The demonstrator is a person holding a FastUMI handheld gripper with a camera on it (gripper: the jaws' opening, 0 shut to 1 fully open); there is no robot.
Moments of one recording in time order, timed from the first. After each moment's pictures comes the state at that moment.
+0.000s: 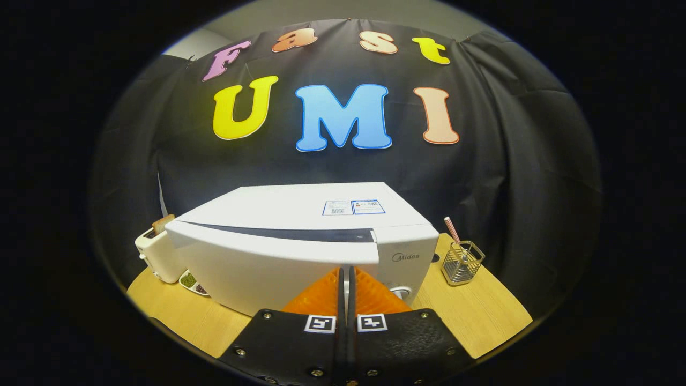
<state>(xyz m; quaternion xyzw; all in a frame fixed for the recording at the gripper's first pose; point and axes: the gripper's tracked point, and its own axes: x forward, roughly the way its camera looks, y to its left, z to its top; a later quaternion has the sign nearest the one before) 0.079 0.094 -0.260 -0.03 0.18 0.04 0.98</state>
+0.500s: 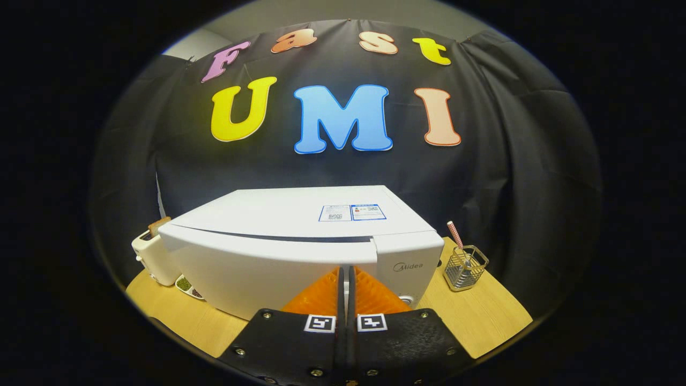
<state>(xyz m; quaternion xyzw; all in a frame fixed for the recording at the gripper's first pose) 0.092 0.094 -0.261 -0.02 0.17 0.04 0.98</state>
